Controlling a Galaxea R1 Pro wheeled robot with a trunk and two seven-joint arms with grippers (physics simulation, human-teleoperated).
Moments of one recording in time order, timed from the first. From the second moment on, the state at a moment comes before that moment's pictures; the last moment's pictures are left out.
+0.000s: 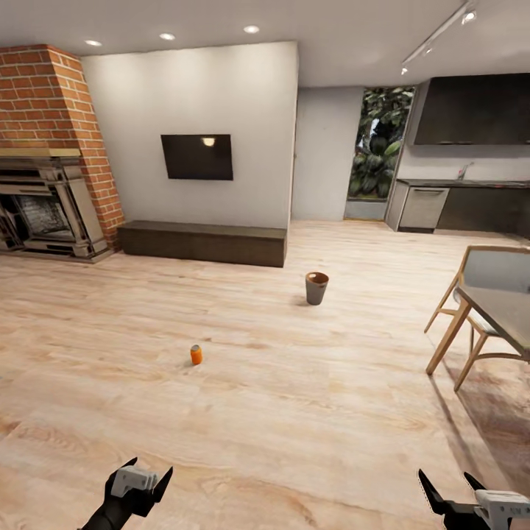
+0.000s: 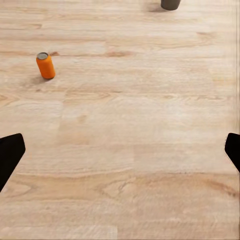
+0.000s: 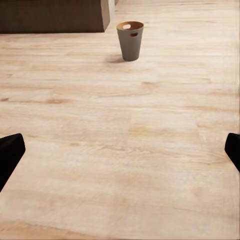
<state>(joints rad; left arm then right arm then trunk) -0.02 0.04 0.28 -1.08 -0.14 -0.12 -0.45 0.15 -0.06 -0.51 -1.30 -0.10 -0.16 0.53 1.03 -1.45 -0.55</state>
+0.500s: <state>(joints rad) -0.02 0.04 0.28 -1.08 -0.14 -0.12 -0.45 0.15 -0.06 -0.51 -1.30 -0.10 -0.16 0.53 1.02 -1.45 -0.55</state>
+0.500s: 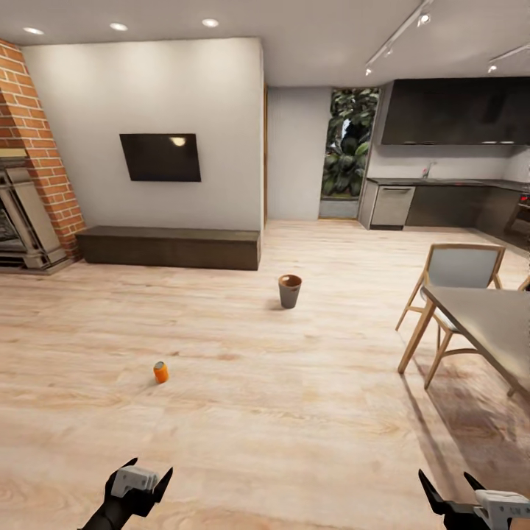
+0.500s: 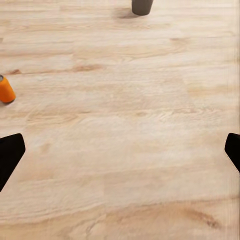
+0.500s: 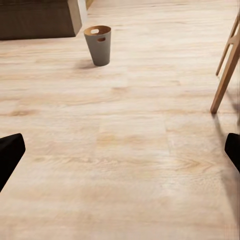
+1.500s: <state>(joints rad) -0.02 0.04 0.28 -1.08 -0.14 -0.12 -0.45 0.15 -0.06 -0.48 -1.30 -0.09 -0.16 0.52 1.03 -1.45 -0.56</state>
